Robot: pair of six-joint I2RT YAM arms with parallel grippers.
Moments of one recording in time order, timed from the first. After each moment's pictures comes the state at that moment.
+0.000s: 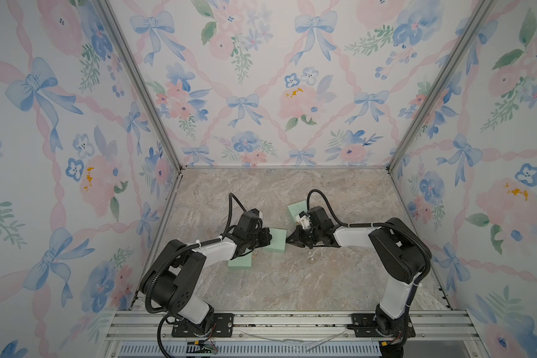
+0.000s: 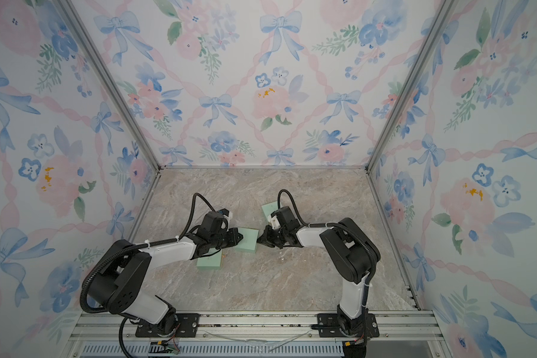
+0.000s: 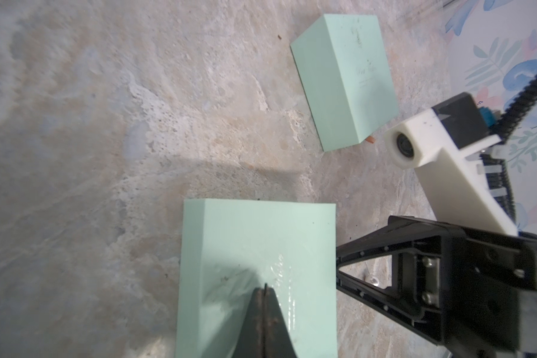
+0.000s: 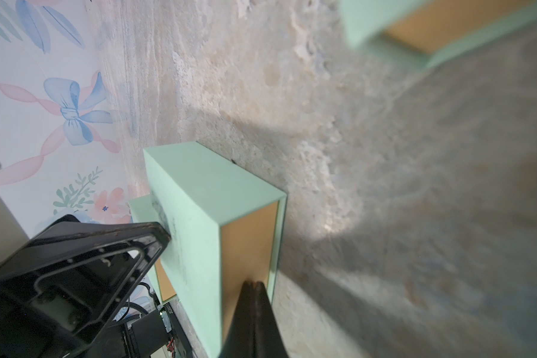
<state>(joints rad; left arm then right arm) -0.51 1.54 0.66 0.09 0.26 -0.66 0.60 1.87 0.91 0.09 -0.58 0.88</state>
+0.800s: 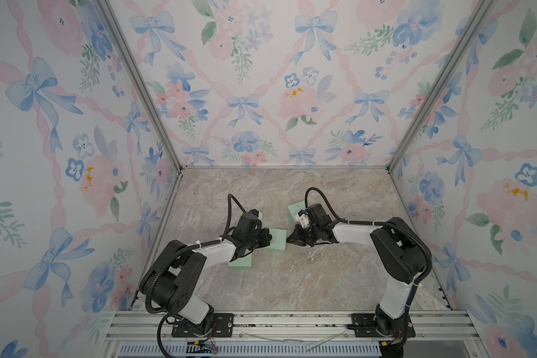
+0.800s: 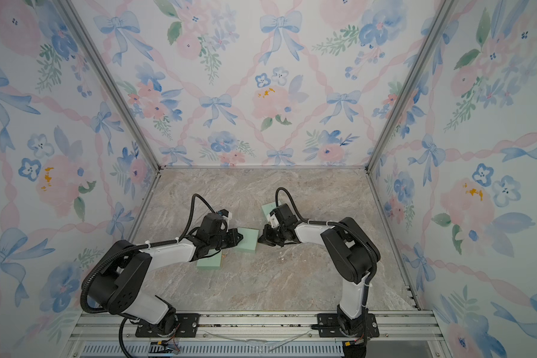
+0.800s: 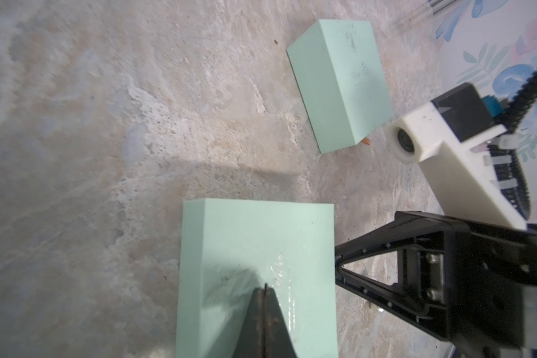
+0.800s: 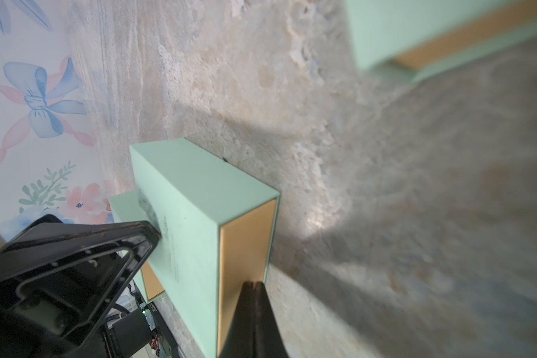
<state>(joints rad) -0.51 1.54 0.63 0.14 0.26 -0.66 0.60 1.87 0.99 -0.08 -0.54 0.78</state>
